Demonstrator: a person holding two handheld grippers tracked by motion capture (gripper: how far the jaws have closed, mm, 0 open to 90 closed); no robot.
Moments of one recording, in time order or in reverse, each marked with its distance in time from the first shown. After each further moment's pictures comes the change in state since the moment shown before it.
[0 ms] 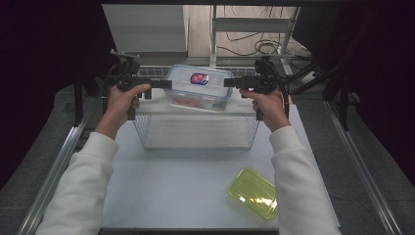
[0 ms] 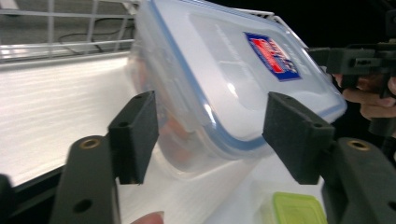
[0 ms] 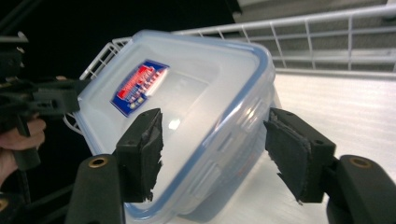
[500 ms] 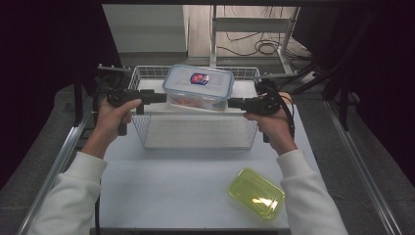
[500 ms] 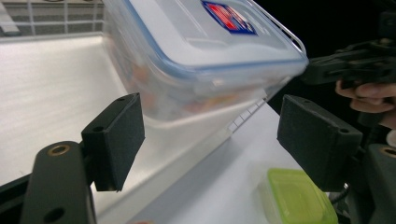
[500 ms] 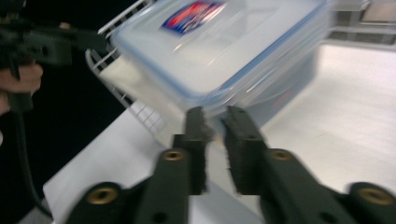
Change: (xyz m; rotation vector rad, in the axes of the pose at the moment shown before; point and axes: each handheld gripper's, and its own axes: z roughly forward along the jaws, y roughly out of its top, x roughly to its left) left arm -0.025 -0.037 -0.030 -0.029 0.006 0.104; right arm 0.021 -0.052 -0.026 0.018 0.042 -0.241
